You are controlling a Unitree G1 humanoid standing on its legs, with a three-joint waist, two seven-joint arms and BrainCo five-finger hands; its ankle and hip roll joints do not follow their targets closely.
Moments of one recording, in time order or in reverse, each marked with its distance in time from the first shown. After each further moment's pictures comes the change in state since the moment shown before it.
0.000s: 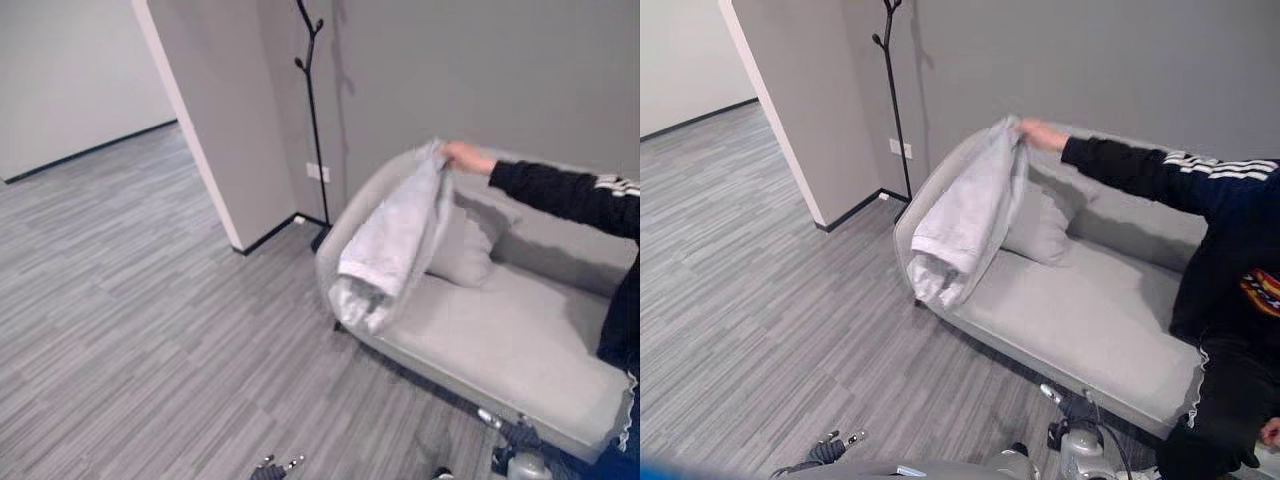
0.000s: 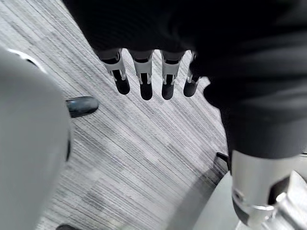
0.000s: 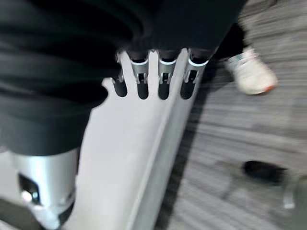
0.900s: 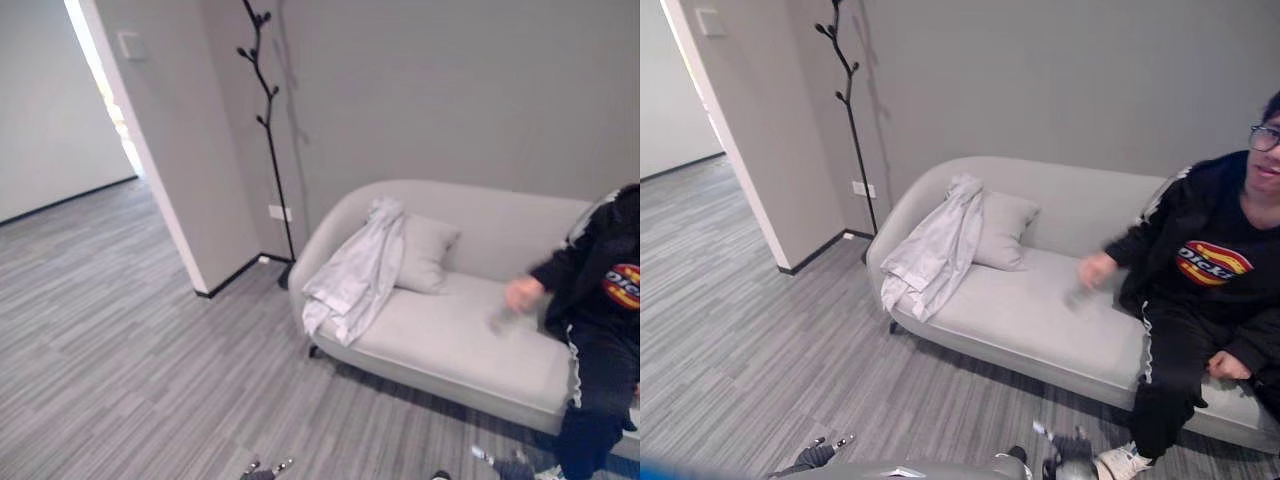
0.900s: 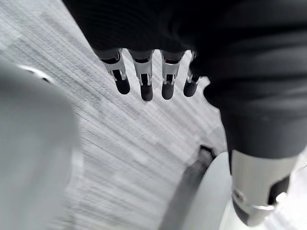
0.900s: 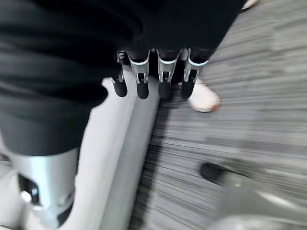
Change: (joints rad) left arm -0.041 0.003 0.022 0.082 -0.006 -0.033 0.027; right arm 0.066 0.053 0.014 0.074 -0.031 0.040 0.012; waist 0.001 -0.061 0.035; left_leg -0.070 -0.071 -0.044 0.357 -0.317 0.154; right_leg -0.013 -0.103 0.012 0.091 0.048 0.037
